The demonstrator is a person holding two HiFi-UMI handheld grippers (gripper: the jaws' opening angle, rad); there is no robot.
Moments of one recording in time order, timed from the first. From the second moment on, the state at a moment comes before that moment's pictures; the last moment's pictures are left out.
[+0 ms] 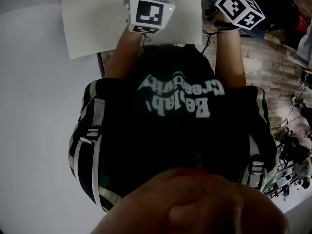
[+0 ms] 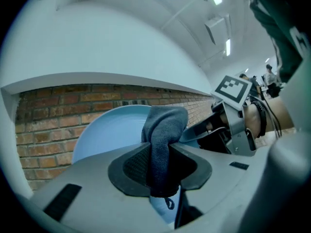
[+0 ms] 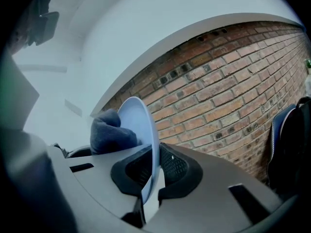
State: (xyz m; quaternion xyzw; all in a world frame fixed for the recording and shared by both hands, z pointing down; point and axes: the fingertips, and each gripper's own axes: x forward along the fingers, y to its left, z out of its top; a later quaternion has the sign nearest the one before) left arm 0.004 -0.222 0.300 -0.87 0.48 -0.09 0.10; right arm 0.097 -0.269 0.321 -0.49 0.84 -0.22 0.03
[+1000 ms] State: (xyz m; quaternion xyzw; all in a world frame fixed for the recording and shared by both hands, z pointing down) left arm -0.005 -0.274 0.250 -0.83 0.52 -0.13 0.14; right arm 0.087 -0.256 0.325 -0.46 0.86 -0.22 0.03
